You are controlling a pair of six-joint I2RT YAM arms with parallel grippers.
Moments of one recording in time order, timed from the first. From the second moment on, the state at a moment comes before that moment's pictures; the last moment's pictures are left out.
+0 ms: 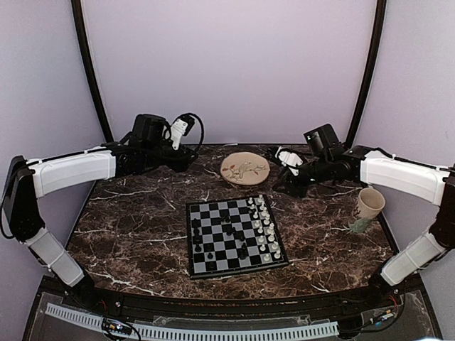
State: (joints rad) left arm -0.60 1.56 1.21 -0.12 -0.07 0.13; right arm 0.61 1.44 1.10 -0.43 -0.27 -0.47
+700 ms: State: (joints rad) left arm -0.82 1.96 1.53 -0.54 0.22 0.17; right arm 0.61 1.44 1.04 -0.35 -0.24 -0.50
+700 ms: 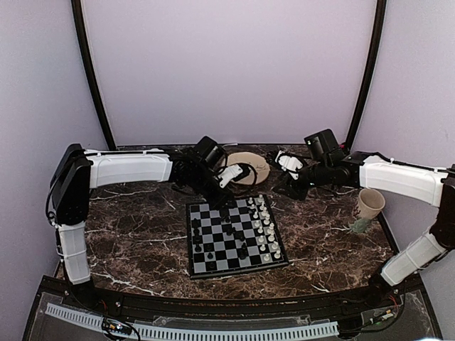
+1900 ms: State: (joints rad) left arm -0.76 2.21 1.68 -0.42 0.49 0.51; right arm 0.61 1.44 1.03 -0.34 -0.23 -0.51
